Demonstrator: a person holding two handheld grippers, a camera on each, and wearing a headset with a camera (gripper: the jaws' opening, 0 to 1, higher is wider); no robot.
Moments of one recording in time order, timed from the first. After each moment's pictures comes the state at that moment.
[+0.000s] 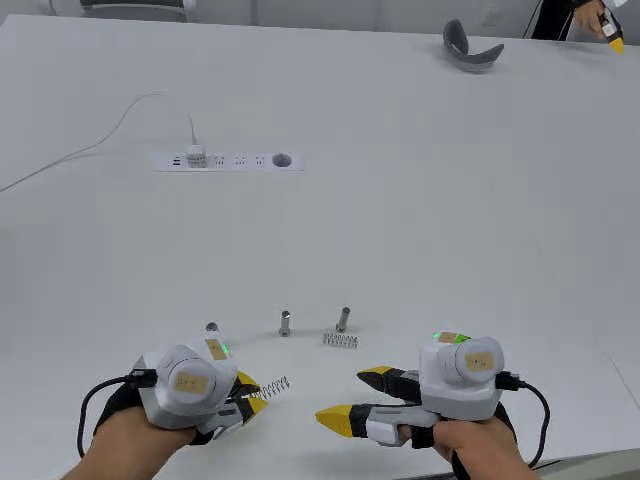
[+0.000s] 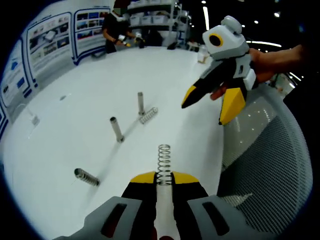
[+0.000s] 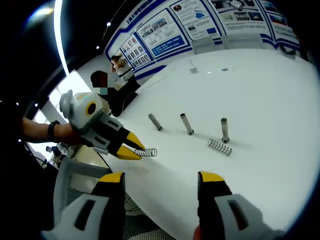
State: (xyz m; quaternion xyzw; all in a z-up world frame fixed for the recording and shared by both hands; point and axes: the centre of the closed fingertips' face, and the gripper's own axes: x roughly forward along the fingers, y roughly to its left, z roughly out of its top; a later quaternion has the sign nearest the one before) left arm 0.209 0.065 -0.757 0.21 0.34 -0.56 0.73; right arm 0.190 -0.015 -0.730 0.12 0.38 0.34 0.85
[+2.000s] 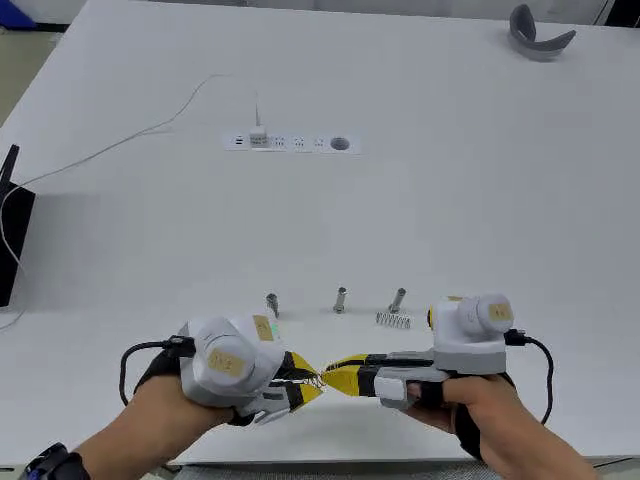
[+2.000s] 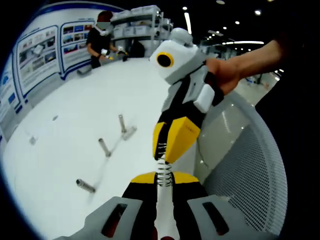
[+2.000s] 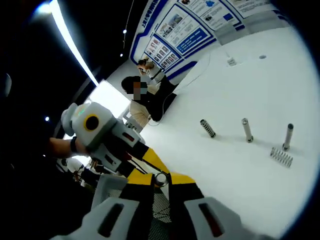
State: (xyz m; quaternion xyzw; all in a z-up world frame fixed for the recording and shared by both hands) left arm 0.173 0.065 -0.705 0.20 0.29 -0.62 0.70; right arm 0.181 0.068 -0.687 0.20 0.37 0.48 0.77
